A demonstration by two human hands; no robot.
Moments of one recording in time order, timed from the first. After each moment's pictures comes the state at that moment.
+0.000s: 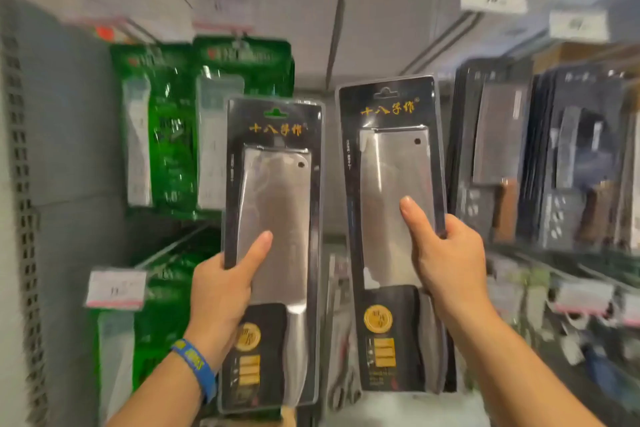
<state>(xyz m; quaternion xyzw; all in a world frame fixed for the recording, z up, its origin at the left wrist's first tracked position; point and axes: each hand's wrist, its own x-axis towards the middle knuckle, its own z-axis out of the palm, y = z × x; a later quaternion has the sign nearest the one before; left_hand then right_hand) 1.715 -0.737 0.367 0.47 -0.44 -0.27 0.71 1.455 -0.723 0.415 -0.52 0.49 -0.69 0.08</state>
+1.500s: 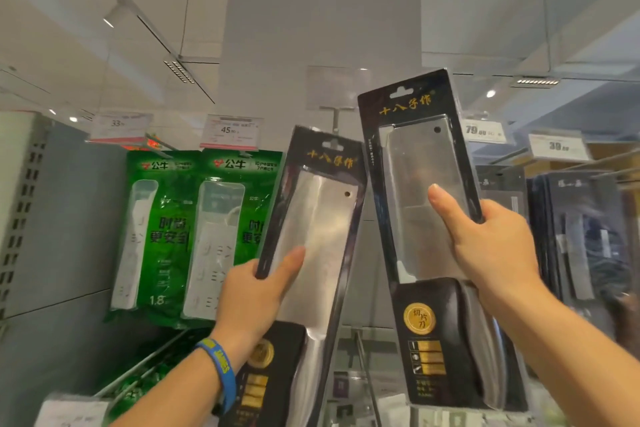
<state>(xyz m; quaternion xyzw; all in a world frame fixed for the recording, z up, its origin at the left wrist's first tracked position) 1.686 -0.789 0.505 0.40 -0.56 -0.14 0.71 1.413 -0.744 0.578 -0.54 0.45 -0.71 -0.04</state>
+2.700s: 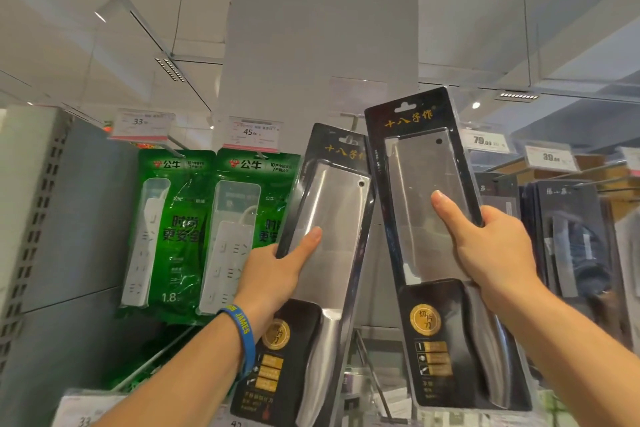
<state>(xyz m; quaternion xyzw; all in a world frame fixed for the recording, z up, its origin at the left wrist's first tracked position) 1.699 -0.784 0.526 0.39 -0.58 -0.21 0.68 1.434 -0.727 0.575 -0.52 0.49 -0.70 -0.07</state>
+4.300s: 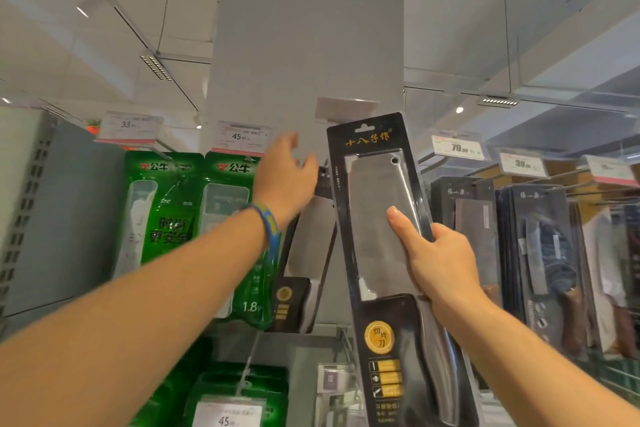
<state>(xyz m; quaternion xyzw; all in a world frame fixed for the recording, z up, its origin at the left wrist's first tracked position) 1.675 -0.762 0.650 0.36 -0.63 0.05 0.69 1.463 -0.729 0.560 -0.55 0.50 -0.67 0.04</state>
